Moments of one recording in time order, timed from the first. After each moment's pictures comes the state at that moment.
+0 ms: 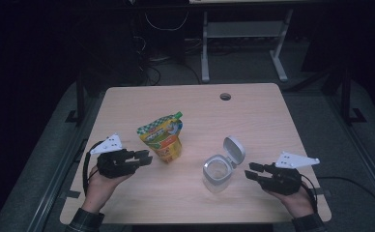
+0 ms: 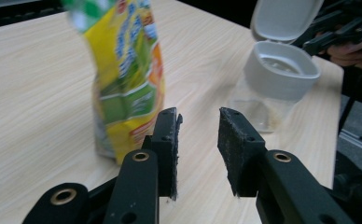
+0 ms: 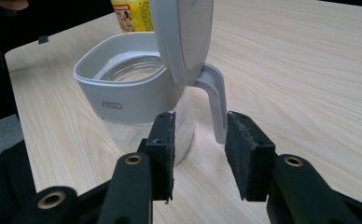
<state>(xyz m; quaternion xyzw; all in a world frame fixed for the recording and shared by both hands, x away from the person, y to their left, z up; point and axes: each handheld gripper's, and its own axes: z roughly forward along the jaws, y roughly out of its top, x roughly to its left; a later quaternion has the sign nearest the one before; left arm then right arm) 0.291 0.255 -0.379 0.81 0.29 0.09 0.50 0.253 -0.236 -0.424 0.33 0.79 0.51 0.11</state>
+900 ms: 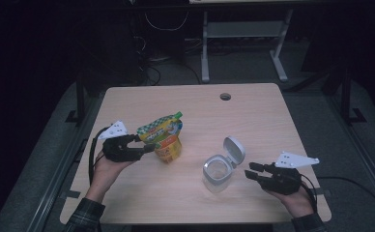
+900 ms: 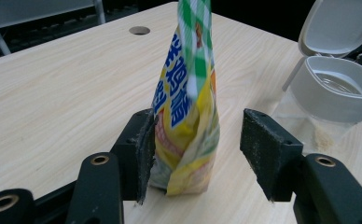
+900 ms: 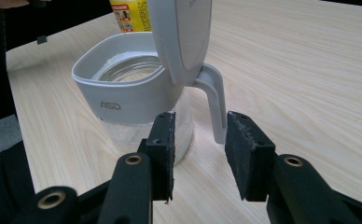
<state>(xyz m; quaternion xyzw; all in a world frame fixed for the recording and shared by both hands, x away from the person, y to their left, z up) 0.333 0.246 -0.378 0.80 0.29 0.12 0.51 0.254 -0.235 -0.425 0.33 0.79 0.51 0.11</state>
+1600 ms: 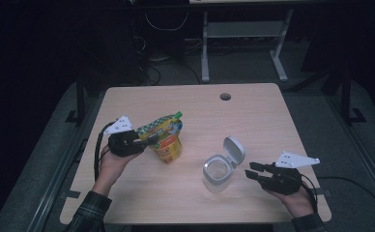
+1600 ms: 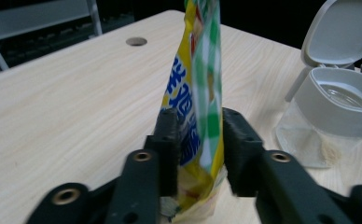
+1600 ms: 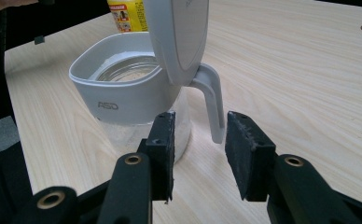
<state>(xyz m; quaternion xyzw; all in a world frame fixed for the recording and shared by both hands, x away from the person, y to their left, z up) 0.346 0.236 -0.376 0.80 0.27 0.13 0.51 0.254 -0.236 -0.425 0.34 0.79 0.51 0.11</state>
